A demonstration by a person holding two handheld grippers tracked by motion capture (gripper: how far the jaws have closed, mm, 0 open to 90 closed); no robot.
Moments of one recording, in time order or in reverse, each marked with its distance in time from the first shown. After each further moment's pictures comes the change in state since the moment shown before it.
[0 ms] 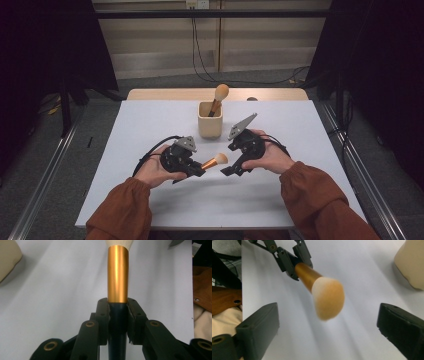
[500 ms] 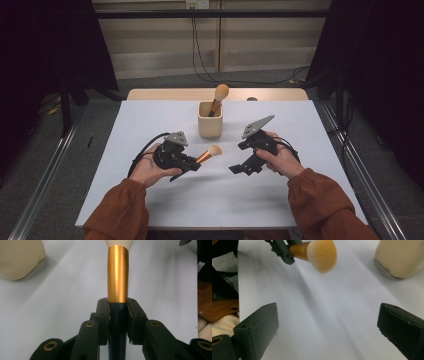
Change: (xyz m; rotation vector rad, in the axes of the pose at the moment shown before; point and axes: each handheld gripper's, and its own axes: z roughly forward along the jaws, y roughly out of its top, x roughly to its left) left arm 0.009 -0.011 -0.014 -0.104 0.045 -0.090; right arm -0.004 -0.027 -0.018 -0.098 -0.051 0.083
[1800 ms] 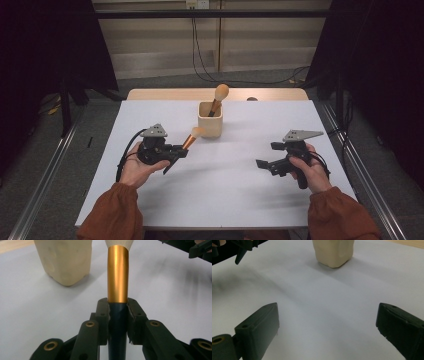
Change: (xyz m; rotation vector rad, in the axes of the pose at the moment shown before) left arm 0.013 -0.018 -0.032 -0.215 0.160 -0.119; right arm -0.012 -0.080 -0.045 -0.275 -0.250 0.231
